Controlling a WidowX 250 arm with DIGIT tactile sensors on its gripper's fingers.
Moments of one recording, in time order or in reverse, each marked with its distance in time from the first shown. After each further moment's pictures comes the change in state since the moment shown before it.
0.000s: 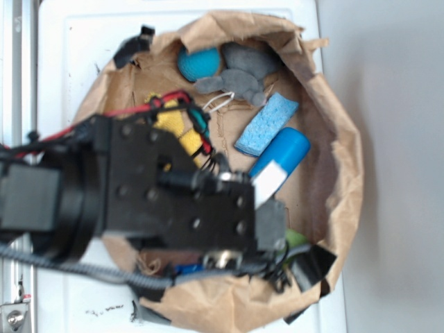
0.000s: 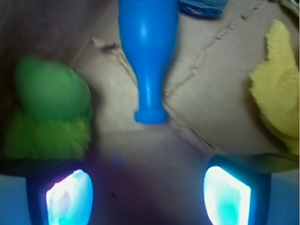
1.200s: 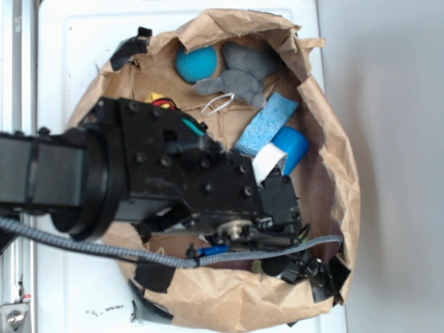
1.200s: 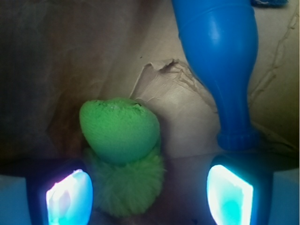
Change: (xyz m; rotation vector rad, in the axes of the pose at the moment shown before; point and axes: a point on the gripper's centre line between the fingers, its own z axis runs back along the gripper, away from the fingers) arm 0.008 -0.030 -0.007 -0.218 0.014 0.132
